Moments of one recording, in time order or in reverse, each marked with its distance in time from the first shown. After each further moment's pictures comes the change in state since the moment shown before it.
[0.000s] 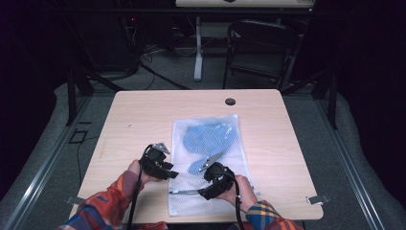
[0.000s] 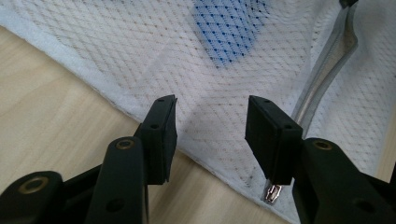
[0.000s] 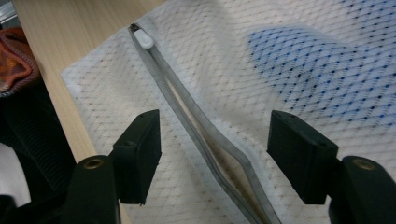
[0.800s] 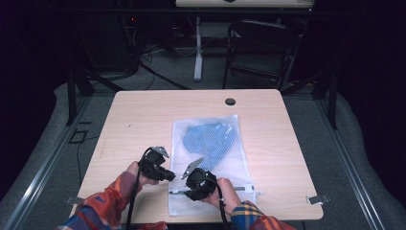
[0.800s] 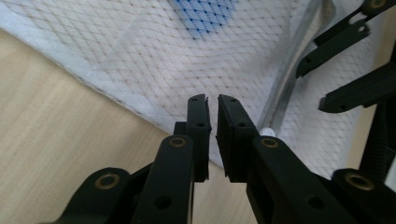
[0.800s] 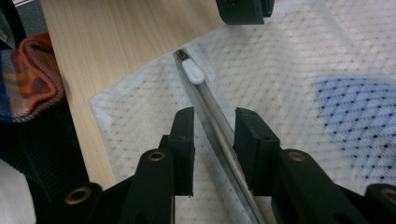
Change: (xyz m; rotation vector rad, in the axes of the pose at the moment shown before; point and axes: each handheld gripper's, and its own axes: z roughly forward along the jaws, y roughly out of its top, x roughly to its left) left arm -0.001 -0.007 0.000 0.062 -0.099 0.004; right arm 0.029 0.024 0.035 -0.011 0.050 -0.098
